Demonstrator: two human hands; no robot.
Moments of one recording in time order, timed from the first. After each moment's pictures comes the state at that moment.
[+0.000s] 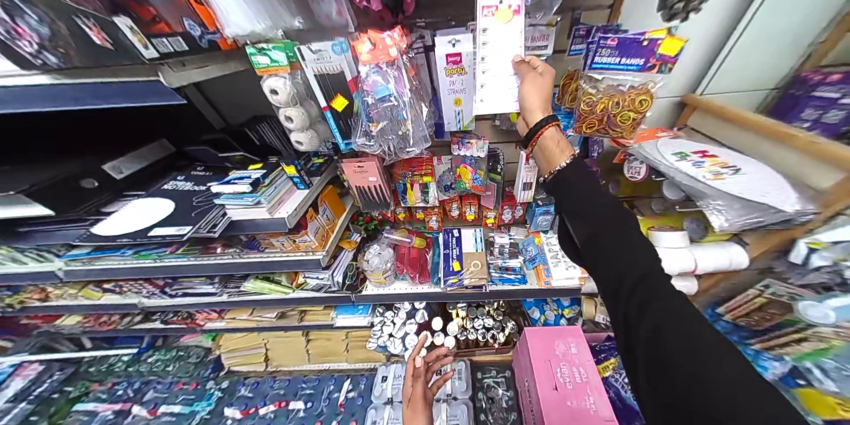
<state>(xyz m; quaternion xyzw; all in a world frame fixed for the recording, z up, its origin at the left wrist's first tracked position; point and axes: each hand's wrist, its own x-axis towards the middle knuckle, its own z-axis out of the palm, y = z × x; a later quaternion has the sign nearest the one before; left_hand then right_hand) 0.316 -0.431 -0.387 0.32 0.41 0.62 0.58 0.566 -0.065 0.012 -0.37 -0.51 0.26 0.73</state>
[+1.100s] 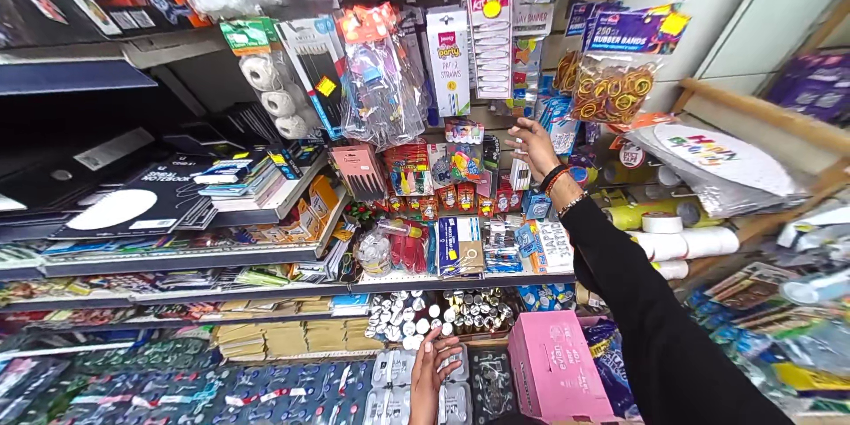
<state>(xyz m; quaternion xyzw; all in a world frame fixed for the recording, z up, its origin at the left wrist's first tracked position) 0.327 -0.428 -0.398 0.34 0.39 0.58 0.63 0.616 -0.104 -0.114 -0.49 -0.48 0.45 0.57</state>
